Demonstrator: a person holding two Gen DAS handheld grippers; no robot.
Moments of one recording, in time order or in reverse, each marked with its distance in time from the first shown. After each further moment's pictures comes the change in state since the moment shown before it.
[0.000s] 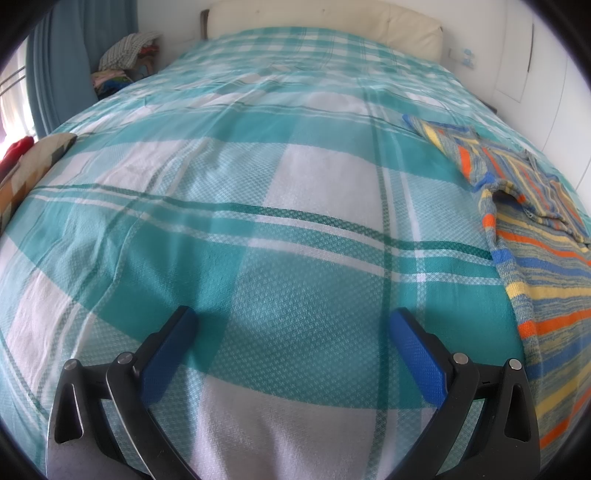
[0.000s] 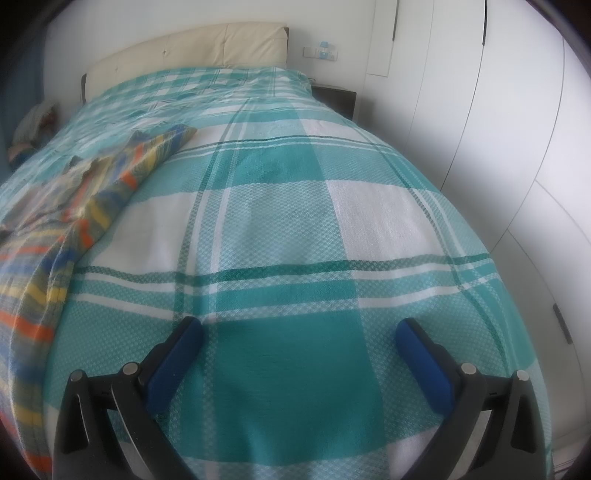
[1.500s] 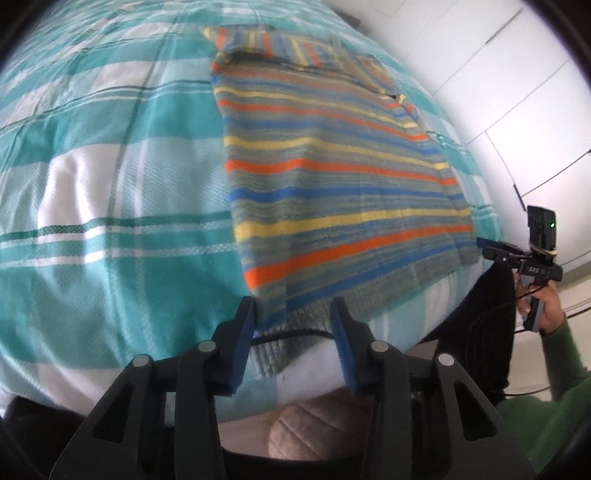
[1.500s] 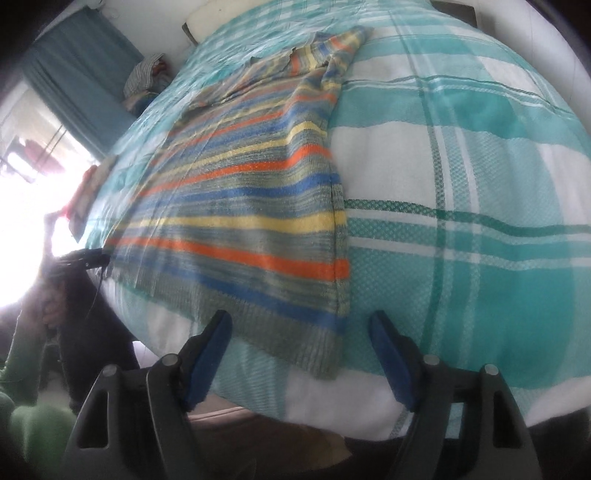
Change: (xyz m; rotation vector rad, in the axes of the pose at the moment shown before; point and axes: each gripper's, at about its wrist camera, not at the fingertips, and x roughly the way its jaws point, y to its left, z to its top) left arm -0.156 -0.060 -0.093 0.200 0.389 -0.531; right arm -0.136 0.052 -0.108 -0.052 0.386 0.621
